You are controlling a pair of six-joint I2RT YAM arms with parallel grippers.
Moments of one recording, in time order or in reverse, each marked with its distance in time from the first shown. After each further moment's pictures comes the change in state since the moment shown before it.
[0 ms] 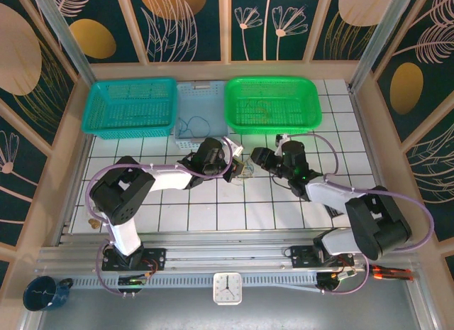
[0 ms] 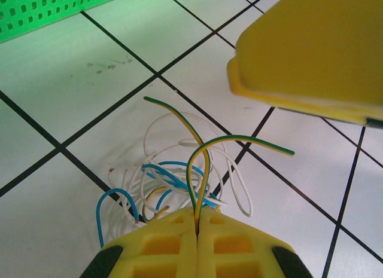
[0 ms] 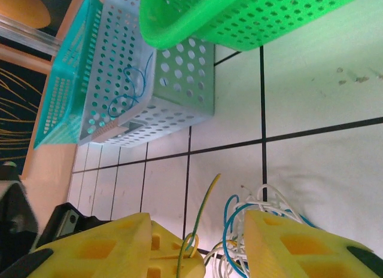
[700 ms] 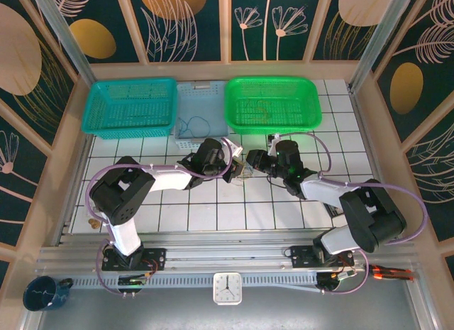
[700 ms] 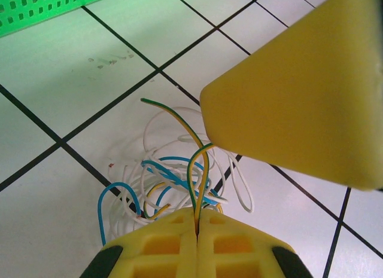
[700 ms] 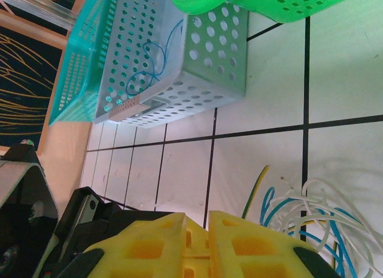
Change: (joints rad) left arm 0.000 0.000 -0.007 0.000 -0.002 0.000; right arm 0.043 0.053 0.027 0.045 -0.047 0.001
